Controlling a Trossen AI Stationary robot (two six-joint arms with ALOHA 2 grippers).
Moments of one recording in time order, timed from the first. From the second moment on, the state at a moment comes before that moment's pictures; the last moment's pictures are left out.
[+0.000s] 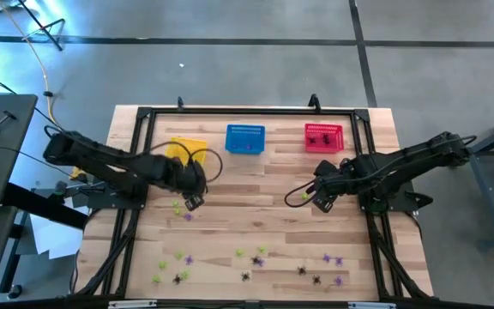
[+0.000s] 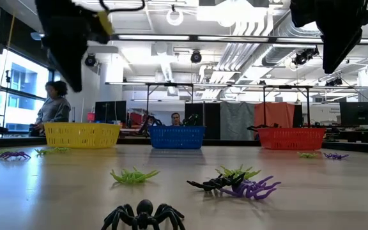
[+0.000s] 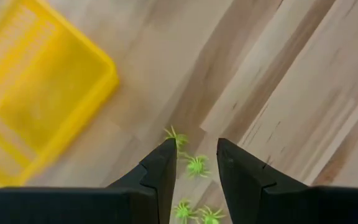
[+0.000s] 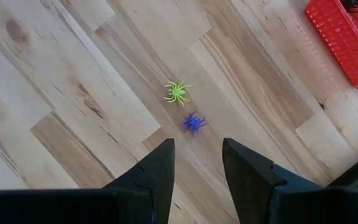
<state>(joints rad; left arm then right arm) -0.18 1.31 0.94 -0.99 -0.28 -0.71 0.28 1.21 1.06 -1.23 0.23 0.92</state>
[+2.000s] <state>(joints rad) -0.15 1.34 0.48 -0.42 -0.27 -0.89 0.28 1.21 1.06 -1.21 0.23 0.92</state>
